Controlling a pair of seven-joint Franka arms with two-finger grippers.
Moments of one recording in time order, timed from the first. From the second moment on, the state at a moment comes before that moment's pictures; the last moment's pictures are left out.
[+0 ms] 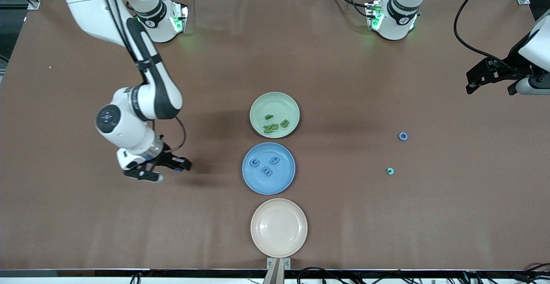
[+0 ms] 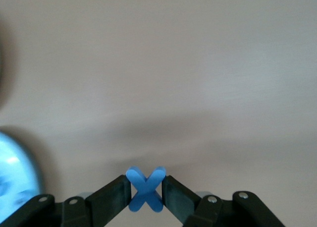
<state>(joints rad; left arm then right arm) 0.03 -0.02 -0.12 -1.58 0.02 1.64 -0.04 0.43 0.53 -0.16 -1.82 0.36 2.52 0.22</state>
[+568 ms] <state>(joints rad) 0.04 -0.02 -0.12 -1.58 0.02 1.64 -0.04 0.63 0.63 -0.13 -1.63 0.50 2.52 0.23</state>
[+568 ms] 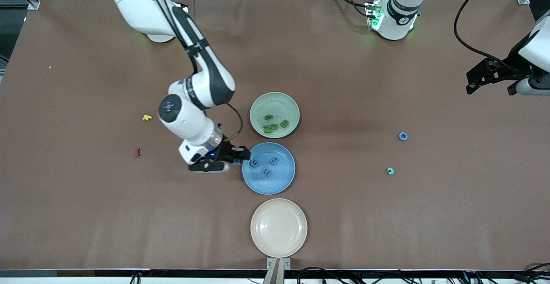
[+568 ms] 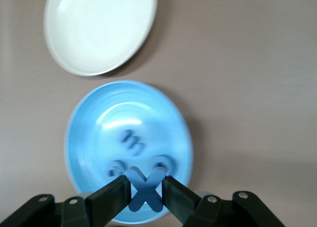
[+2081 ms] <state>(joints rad) 0.04 -0.02 -0.12 -1.59 0.02 1.64 -0.03 0.72 0.83 -0.14 -1.45 0.53 2.62 0.25</state>
